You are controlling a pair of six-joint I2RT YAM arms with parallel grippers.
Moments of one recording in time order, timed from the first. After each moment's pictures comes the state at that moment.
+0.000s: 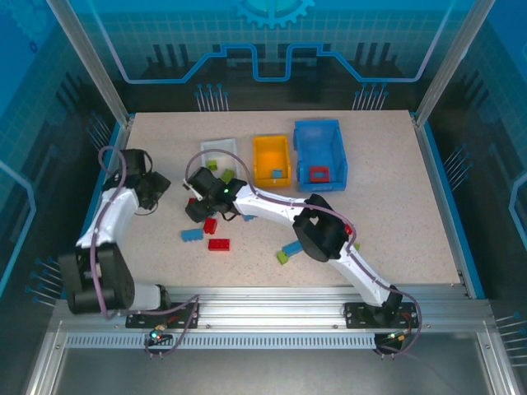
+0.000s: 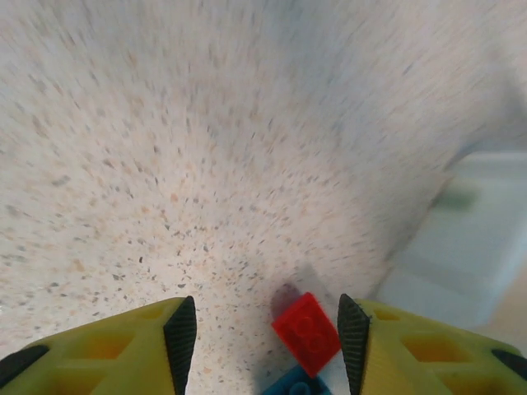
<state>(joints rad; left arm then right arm) 0.20 1.33 0.96 -0.61 0.03 -0.82 1.00 2.44 2.11 -0.56 0.05 0.19</state>
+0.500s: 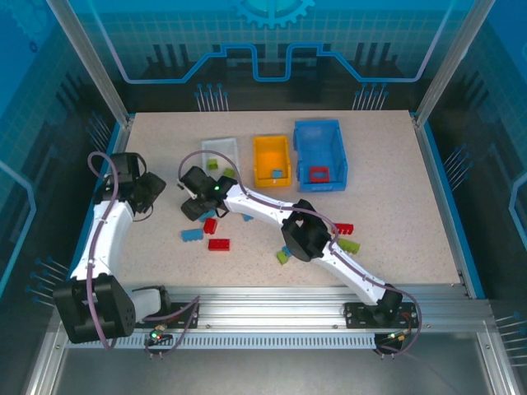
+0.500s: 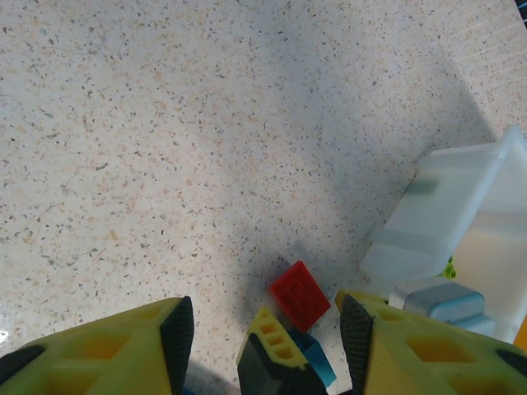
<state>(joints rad) 0.21 1.19 0.96 -0.72 0.02 -0.82 0.99 2.68 2.47 -0.73 0.07 0.15</state>
